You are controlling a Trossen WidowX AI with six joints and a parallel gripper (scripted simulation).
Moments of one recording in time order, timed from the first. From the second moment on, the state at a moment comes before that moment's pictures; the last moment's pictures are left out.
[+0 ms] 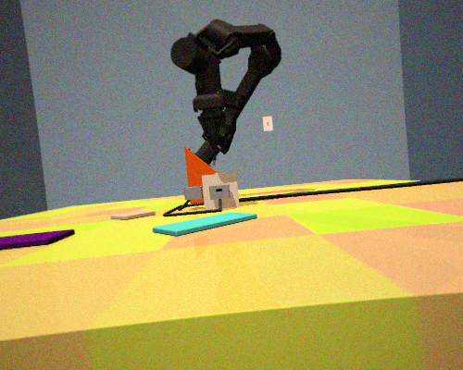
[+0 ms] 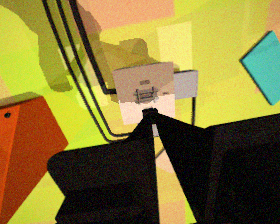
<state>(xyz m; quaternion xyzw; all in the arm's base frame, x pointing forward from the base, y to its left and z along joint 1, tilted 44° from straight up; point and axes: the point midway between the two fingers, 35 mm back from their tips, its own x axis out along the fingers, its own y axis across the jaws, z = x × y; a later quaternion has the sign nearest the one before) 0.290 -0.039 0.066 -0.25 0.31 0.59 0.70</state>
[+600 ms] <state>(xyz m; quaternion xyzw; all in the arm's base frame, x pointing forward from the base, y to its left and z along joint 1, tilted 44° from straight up) 0.291 -0.038 0.066 -0.25 0.31 0.59 0.70</state>
